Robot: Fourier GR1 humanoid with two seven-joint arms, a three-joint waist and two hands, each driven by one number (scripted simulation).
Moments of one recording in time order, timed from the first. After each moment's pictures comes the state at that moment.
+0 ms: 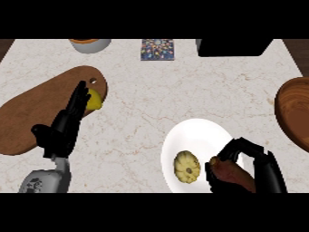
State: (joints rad) left arm -0.12 0.06 -0.03 -1.54 -0.06 0.06 0.07; right arm 0.21 -0.09 0.30 -1.95 0.56 -0.23 0.06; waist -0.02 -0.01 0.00
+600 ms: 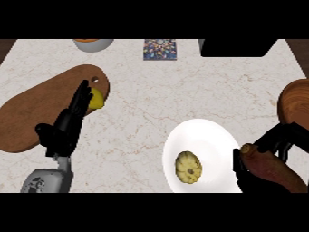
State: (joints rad) left arm -0.13 0.05 -0.05 -1.55 -0.07 0.06 0.08; right arm 0.01 -0.12 0.24 -2.31 0.82 -0.05 0.56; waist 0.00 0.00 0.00
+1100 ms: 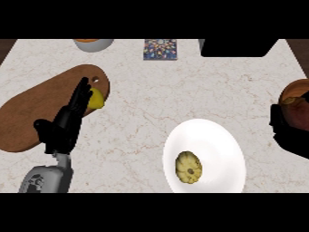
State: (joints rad) left arm -0.15 0.05 -0.03 -1.54 -0.06 0.05 0.10; right arm -0.37 -0.20 -0.03 -2.25 0.75 0.16 0.80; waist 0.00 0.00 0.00
